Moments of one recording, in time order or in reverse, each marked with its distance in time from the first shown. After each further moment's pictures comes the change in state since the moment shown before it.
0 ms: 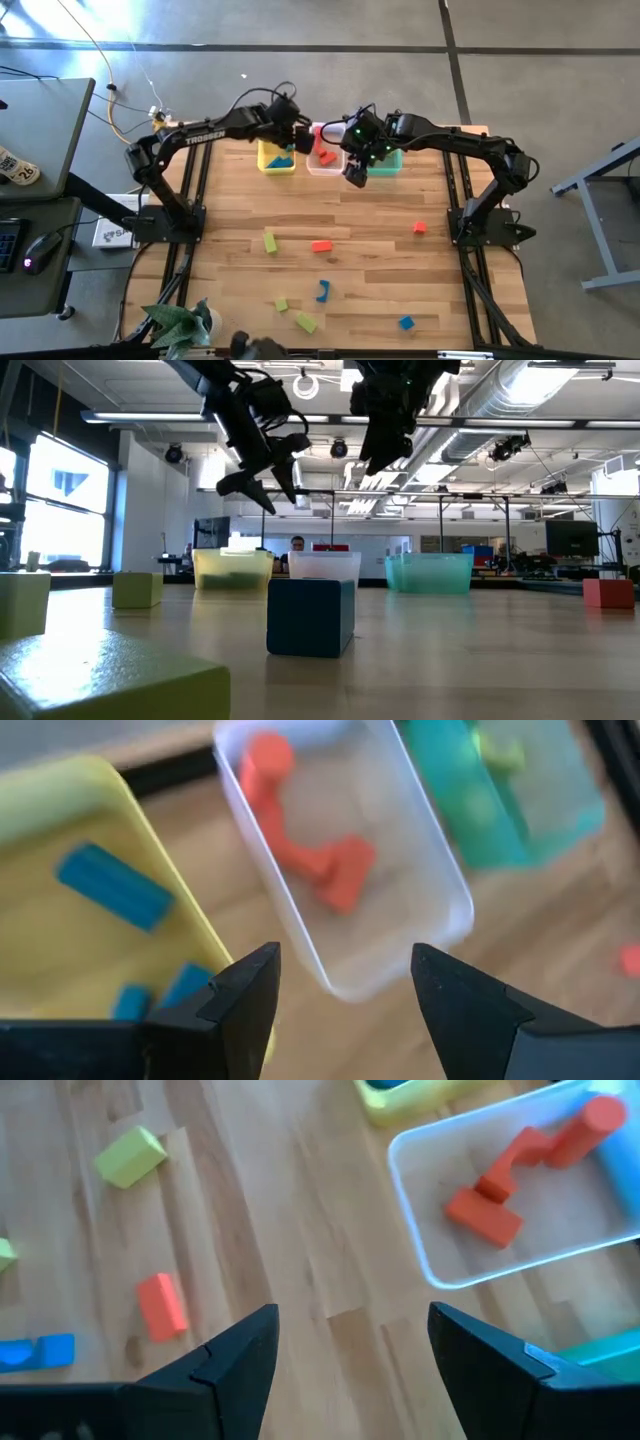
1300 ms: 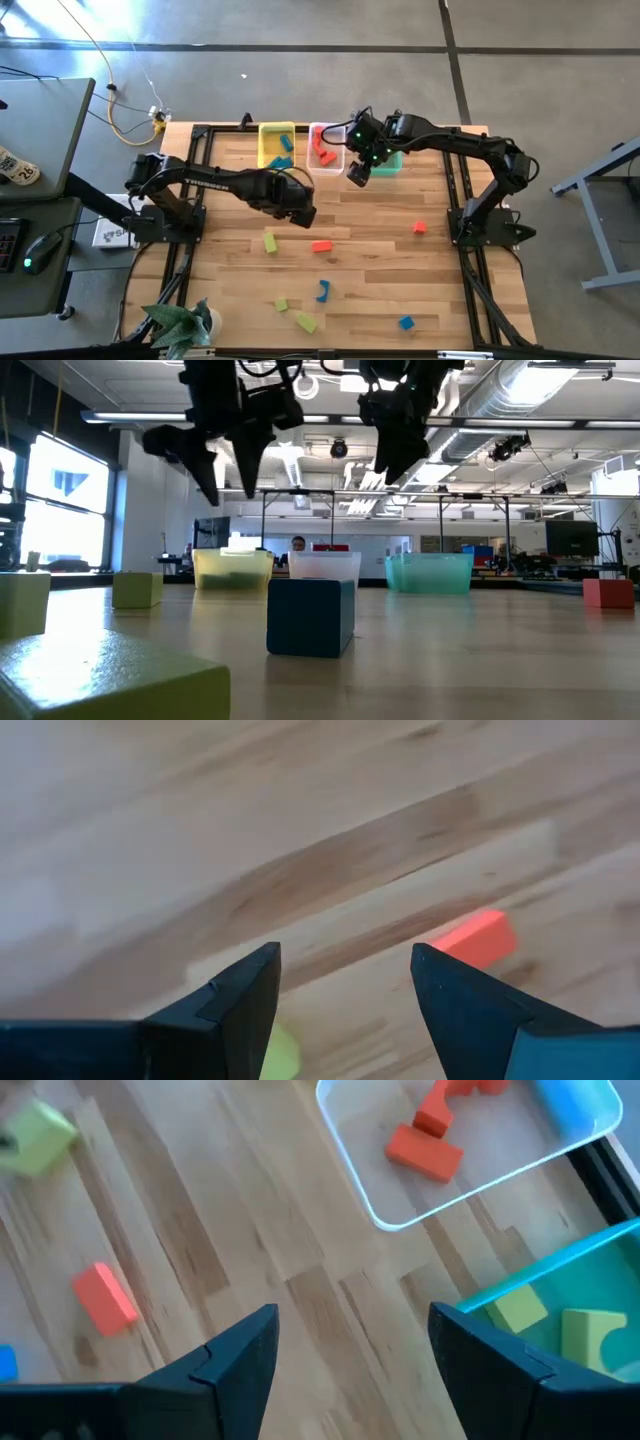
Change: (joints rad) left arm -0.594 0.000 0.000 -0.395 -0.191 -0.668; right arm 0.004 0.000 0.000 -0.101 0.131 0.123
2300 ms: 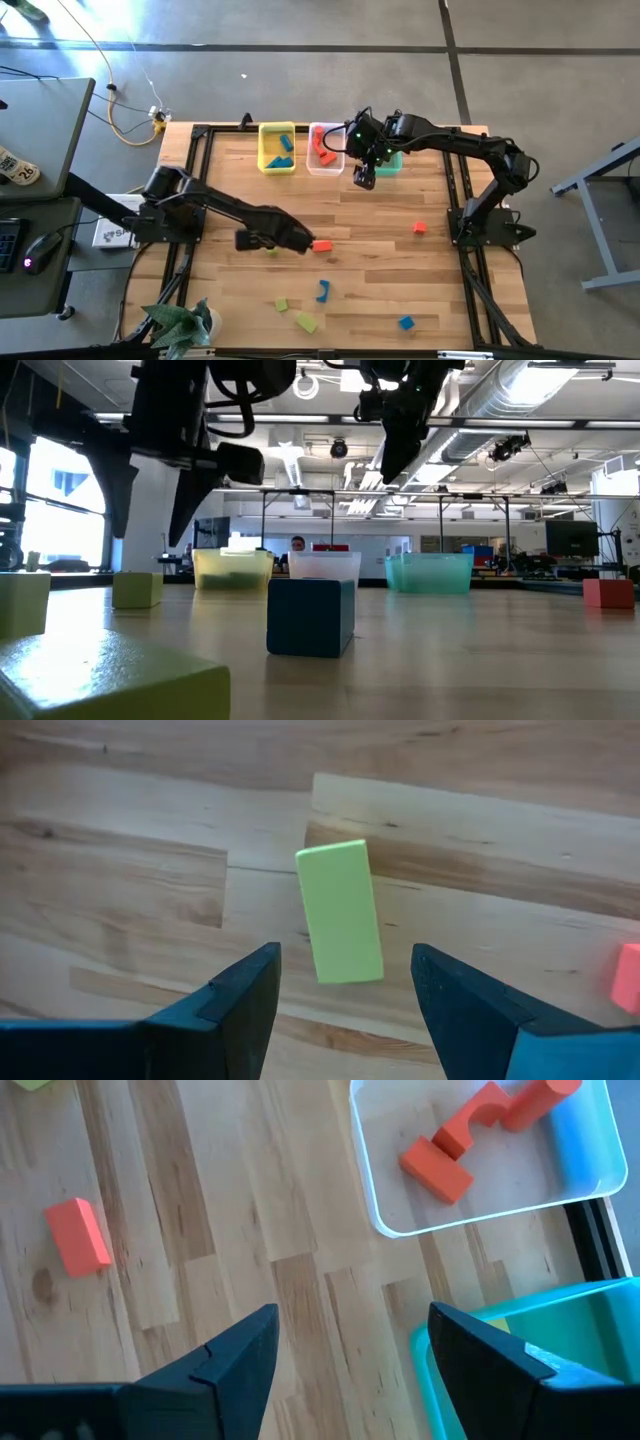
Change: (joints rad) left arm -0.207 0.173 -0.001 -0.193 0.081 -0.715; right arm 0.000 0.000 0.000 -0.016 -0.007 -0.255
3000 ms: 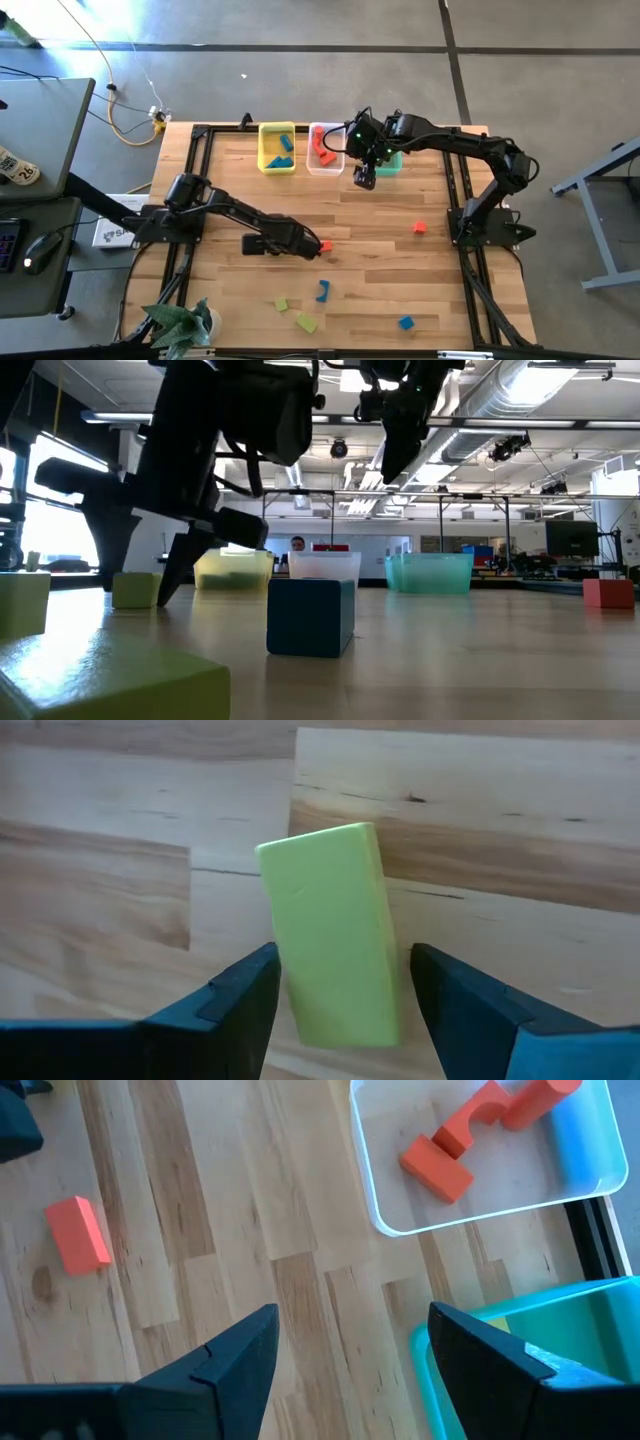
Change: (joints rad) left arm 0.000 0.174 0.000 0.064 0.043 0.064; right arm 0.000 0.000 0.001 -0.003 0.000 -0.001
